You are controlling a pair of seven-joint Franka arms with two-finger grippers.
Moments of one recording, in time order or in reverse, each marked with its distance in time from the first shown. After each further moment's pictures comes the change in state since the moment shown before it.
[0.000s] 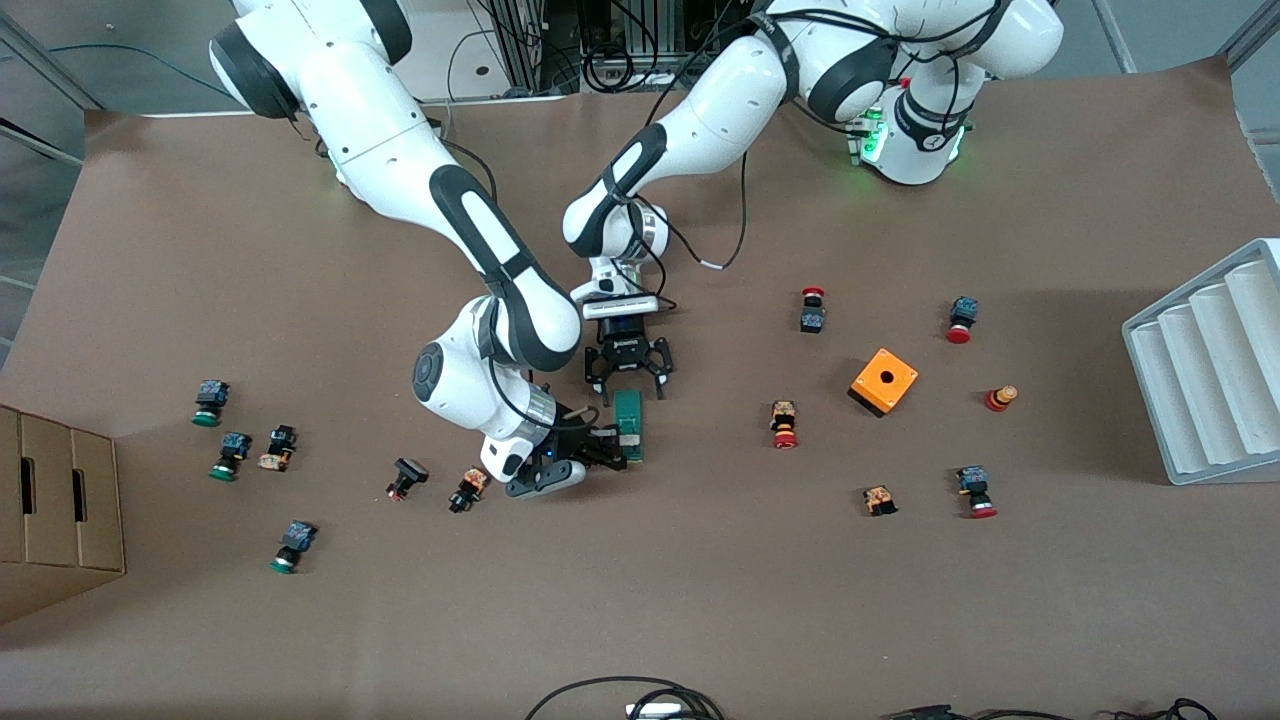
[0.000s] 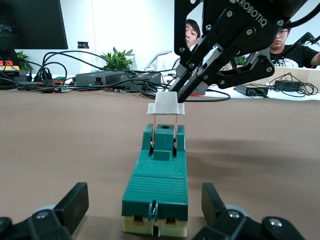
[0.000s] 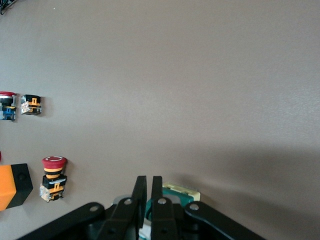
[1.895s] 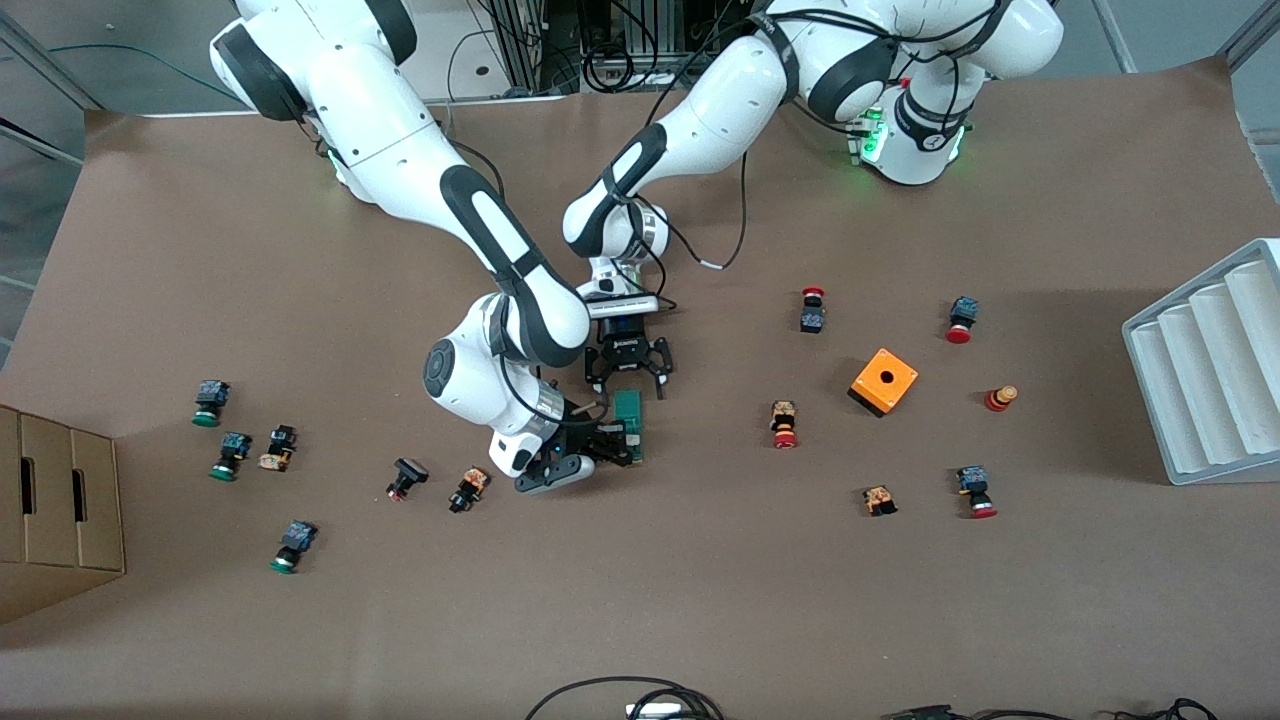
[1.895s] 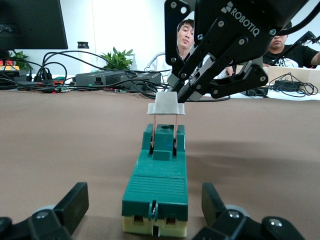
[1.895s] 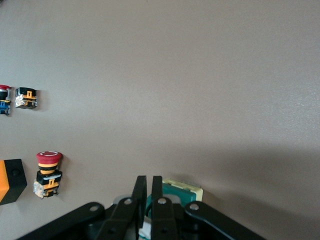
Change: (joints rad) left arm 0.000 0.000 0.000 0.000 0.000 0.000 0.000; right arm 0.011 0.012 0.008 -0.003 0.000 0.021 -0.008
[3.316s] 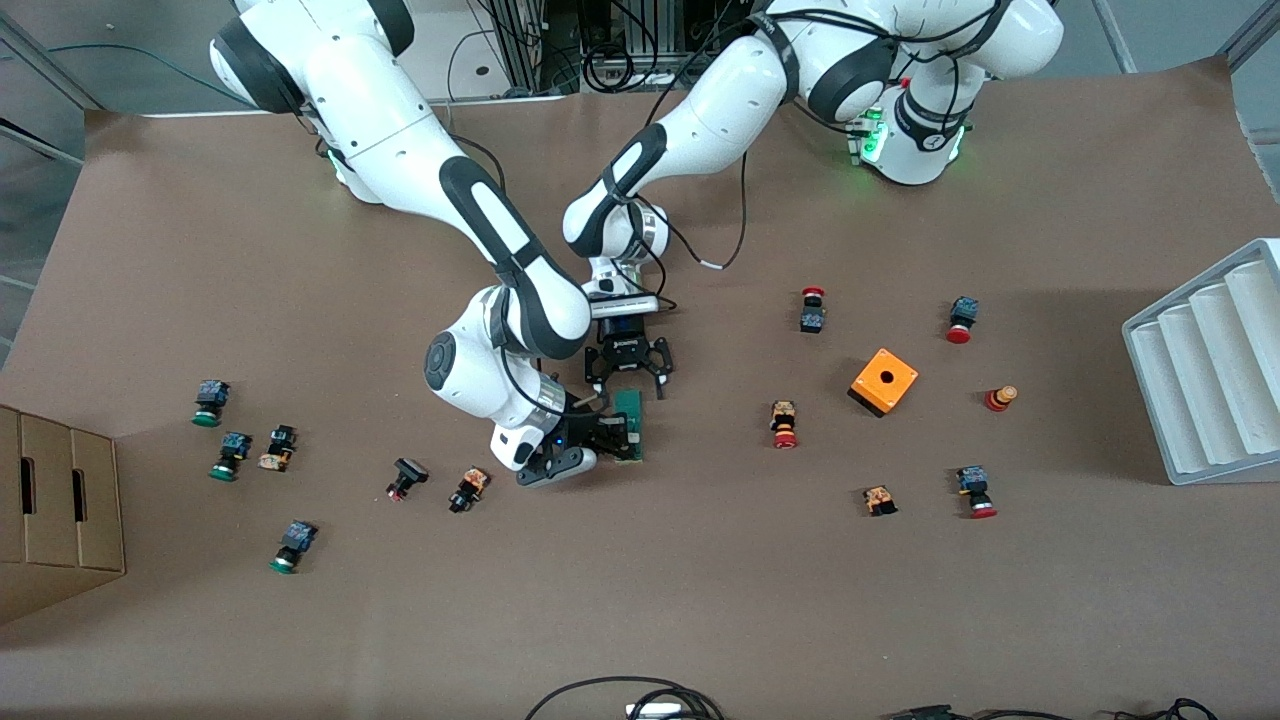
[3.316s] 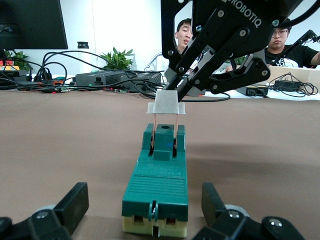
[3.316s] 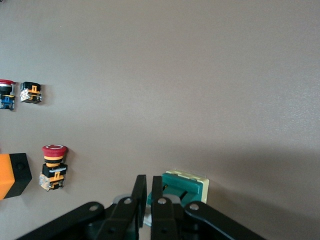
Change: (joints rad) left arm 0.000 0.000 0.000 0.000 0.000 0.000 0.000; right arm 0.008 -0.030 0.003 -0.033 0.000 0.000 0.000
